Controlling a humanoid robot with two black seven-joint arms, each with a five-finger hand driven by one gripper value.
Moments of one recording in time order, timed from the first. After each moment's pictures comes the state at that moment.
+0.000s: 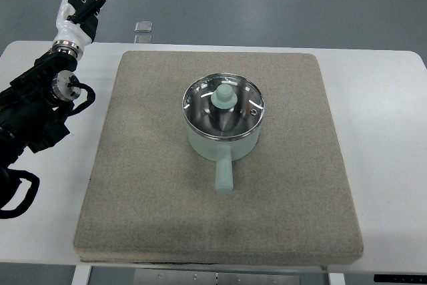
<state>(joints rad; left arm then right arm) -1.04 0.14 -0.50 -0.17 -0.13 -0.25 -0.49 0.04 0.00 -0.05 0.12 0.04 -0.08 0.03</state>
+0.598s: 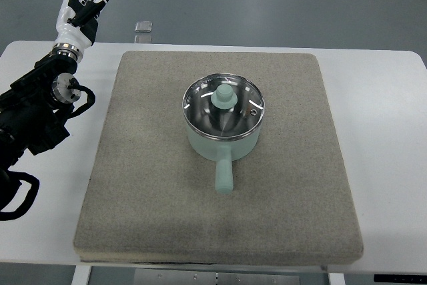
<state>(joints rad) -1.03 0.14 -0.50 -0.17 -0.13 -0.25 -0.49 0.04 0.00 -0.05 0.12 0.04 -0.08 0.03</state>
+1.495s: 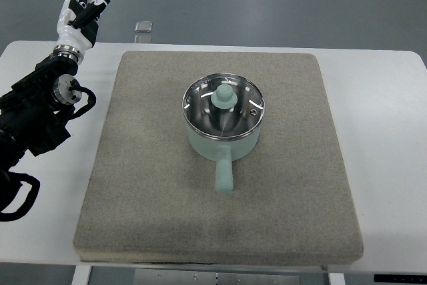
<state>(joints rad) -1.04 0.14 -0.49 -0.17 -0.13 -0.24 -0.49 0.04 0.00 -0.05 0.12 0.04 -0.08 0.03</state>
